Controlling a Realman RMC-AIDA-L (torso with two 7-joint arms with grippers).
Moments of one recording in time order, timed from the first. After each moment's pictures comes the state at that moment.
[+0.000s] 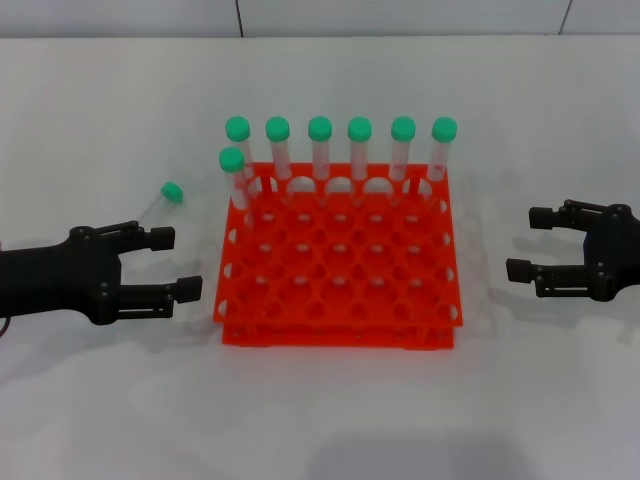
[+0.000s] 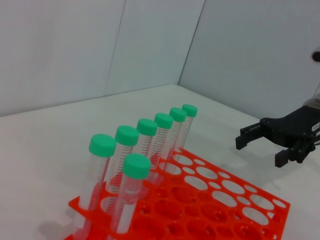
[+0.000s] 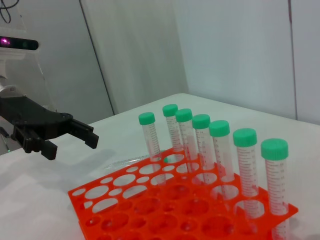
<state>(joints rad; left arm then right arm) -0.40 -2.01 0.62 0.70 2.07 1.72 -1.40 0.41 2.01 -0.86 -0.70 -1.85 -1.51 1.33</state>
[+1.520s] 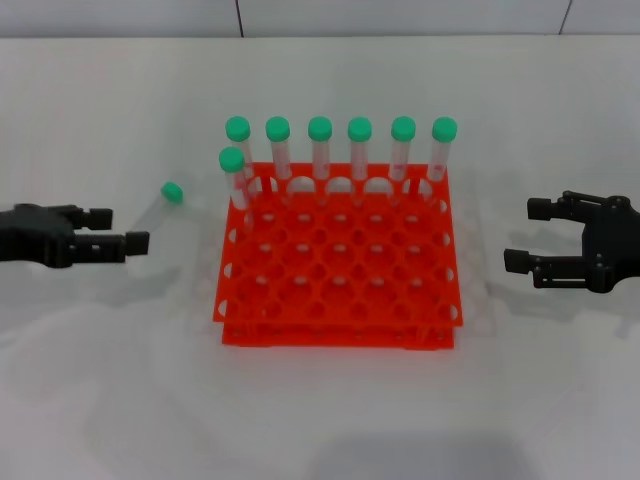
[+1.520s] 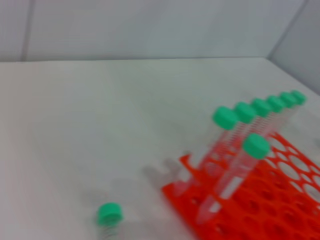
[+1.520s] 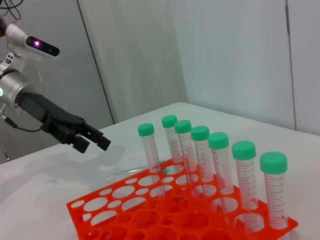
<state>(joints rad) -0.44 -1.97 0.62 0.83 2.20 1.61 -1.81 0.41 2.01 -0.86 -0.70 -1.83 -1.52 1.33</state>
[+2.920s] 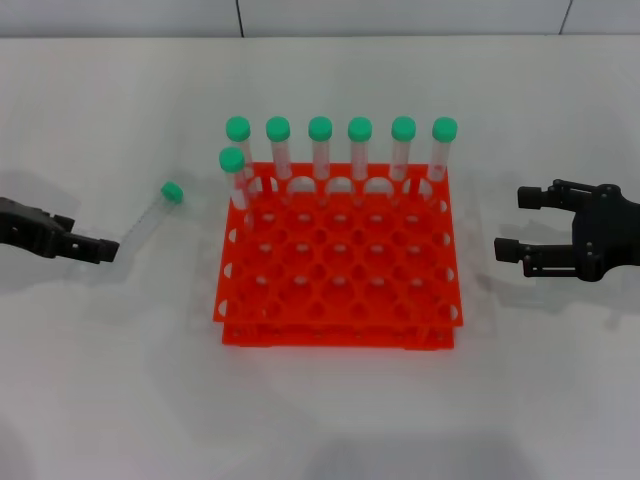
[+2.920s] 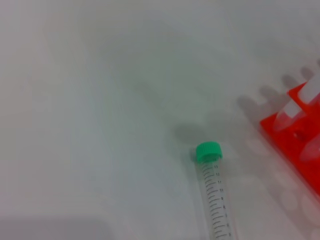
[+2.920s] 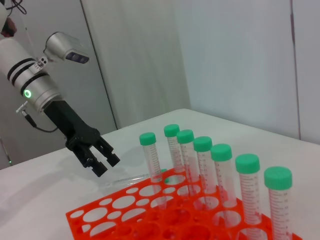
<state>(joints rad) -0.60 -1.96 0.64 0.84 2.58 1.49 -1.96 0.44 2.01 -0.87 -0.69 -1.82 -1.51 1.33</state>
